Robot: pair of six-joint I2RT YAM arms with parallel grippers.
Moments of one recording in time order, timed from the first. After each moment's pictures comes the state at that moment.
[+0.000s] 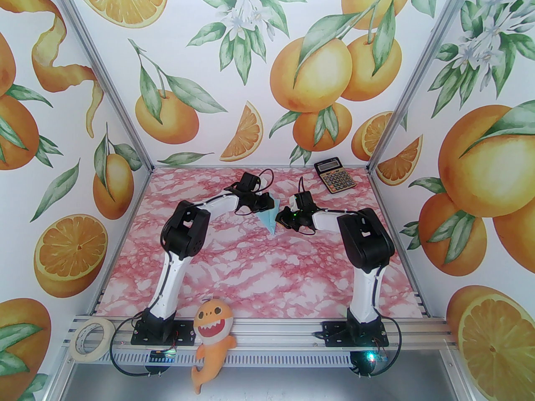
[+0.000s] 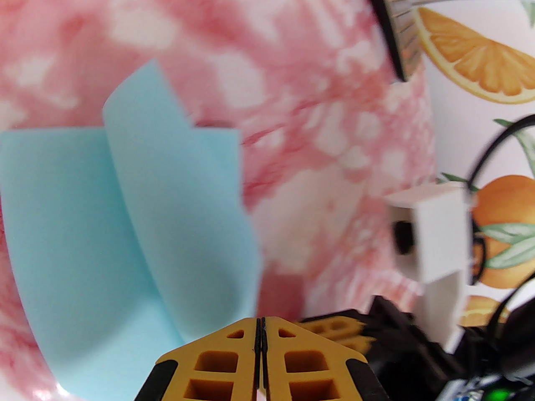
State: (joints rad) left arm -0.51 2.37 1.79 -0.31 0.53 -0.63; right arm 0.33 2.03 1.12 0.01 -0.50 0.82
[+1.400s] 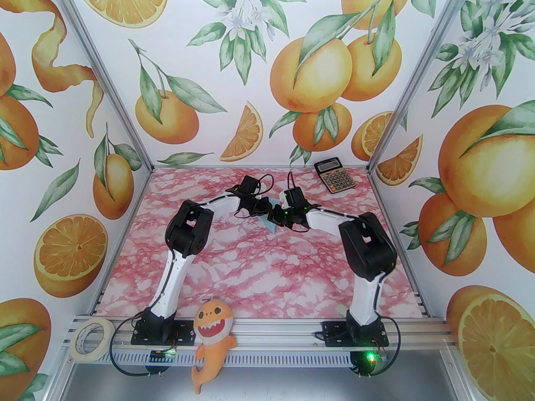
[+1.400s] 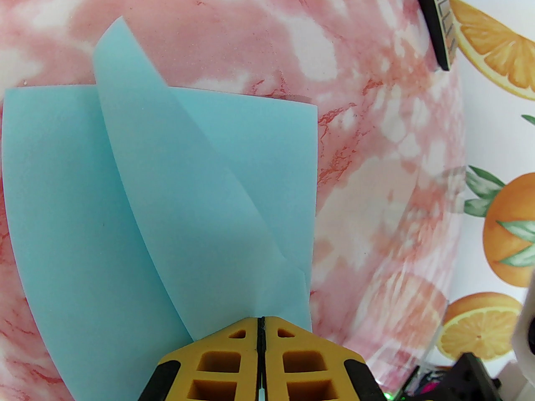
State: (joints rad) left arm -0.51 2.41 1.80 -0.34 0.52 -0.60; right arm 0.42 1.98 1.19 -0.11 -0.44 0.76
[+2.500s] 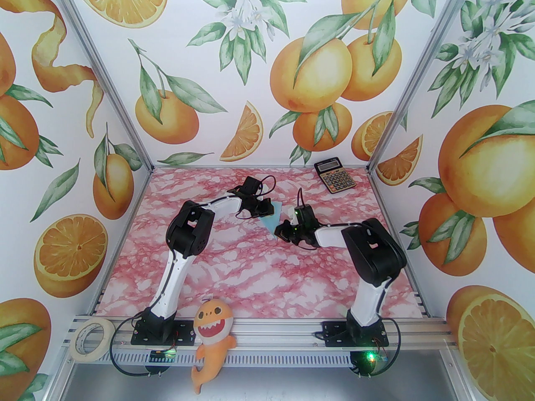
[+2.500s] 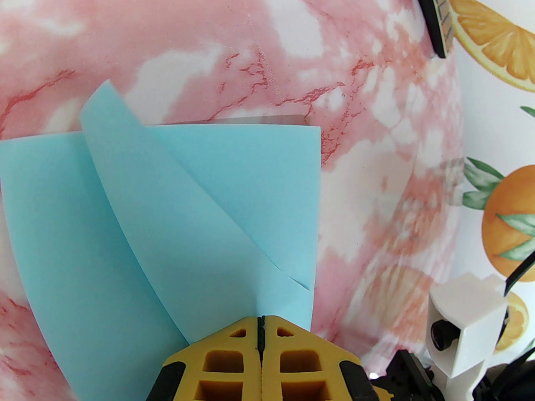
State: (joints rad) left arm -0.52 2.41 1.80 -0.35 0.52 -0.60; right arm 0.39 1.86 0.81 0.19 -0.52 0.87
